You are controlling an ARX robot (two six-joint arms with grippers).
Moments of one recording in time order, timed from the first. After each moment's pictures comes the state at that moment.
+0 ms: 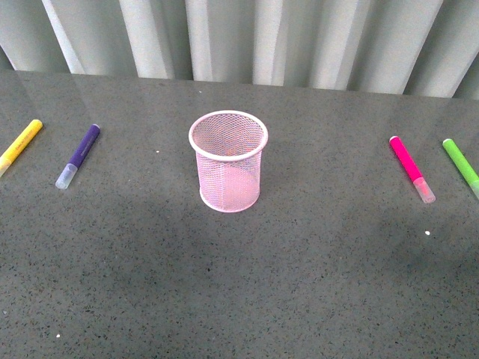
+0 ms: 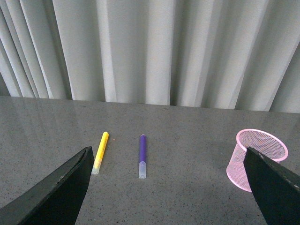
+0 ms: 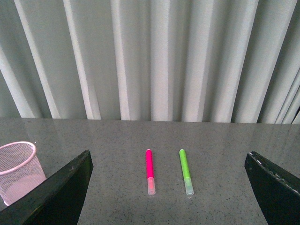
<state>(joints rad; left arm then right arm) 0.00 0.00 0.01 0.00 0.00 0.00 0.00 0.00 0.02 0.00 0.00 0.00</state>
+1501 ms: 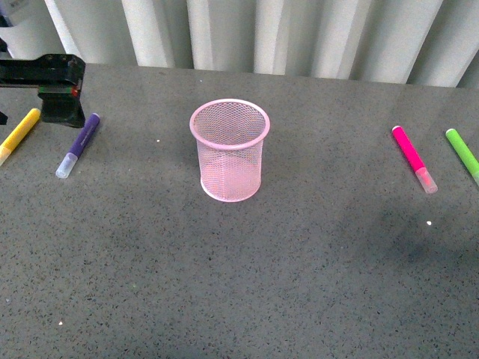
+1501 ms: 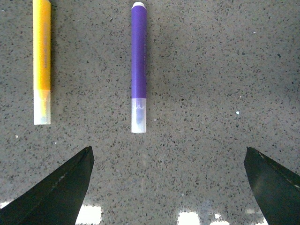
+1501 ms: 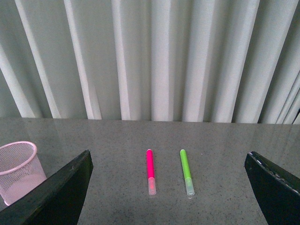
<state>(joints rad) -0.05 1.82 1.07 -0.24 -0.04 0.00 0.00 0.00 0.02 0.00 0.00 0.00</state>
